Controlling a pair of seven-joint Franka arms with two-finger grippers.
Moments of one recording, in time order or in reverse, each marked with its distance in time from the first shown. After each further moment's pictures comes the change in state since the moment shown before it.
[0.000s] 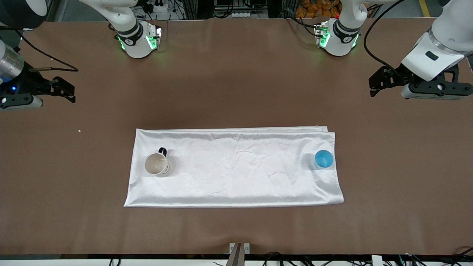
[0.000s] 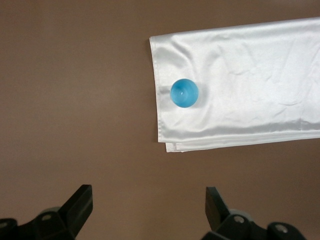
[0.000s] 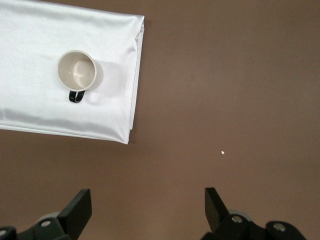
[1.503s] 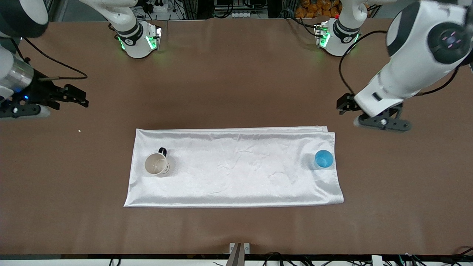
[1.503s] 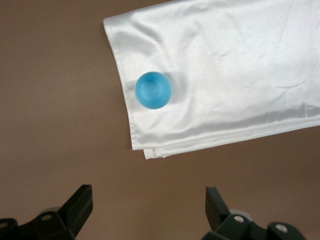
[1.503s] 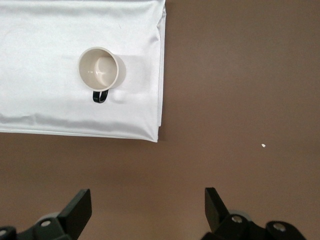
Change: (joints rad) left arm -0.039 0.208 -0.066 -0.003 0.000 0.100 0.004; right arm 0.008 0.090 0.006 -0.011 0.109 0.017 0.079
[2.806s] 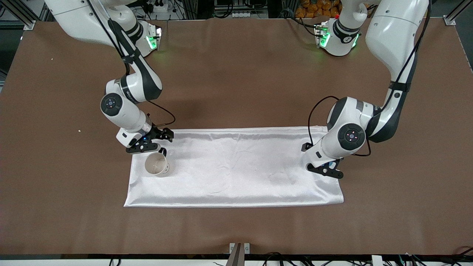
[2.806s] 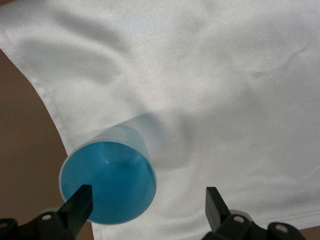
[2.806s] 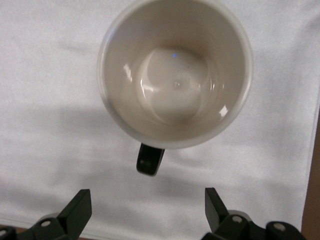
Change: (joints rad) left arm -0.030 0.439 -0.015 0.002 0.109 0.376 0.000; right arm 0.274 0.373 0.004 -0.367 0.003 0.890 0.173
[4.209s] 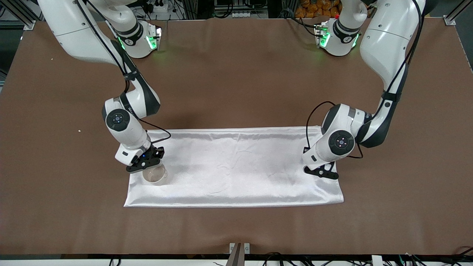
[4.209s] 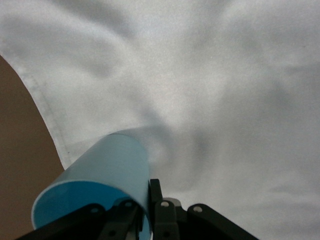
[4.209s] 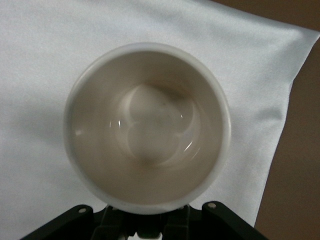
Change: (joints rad) left arm -0.003 0.055 0.000 0.002 0.048 0.015 -0.071; right arm -0.010 0.145 -0.031 0.185 -0.310 0.006 -0.001
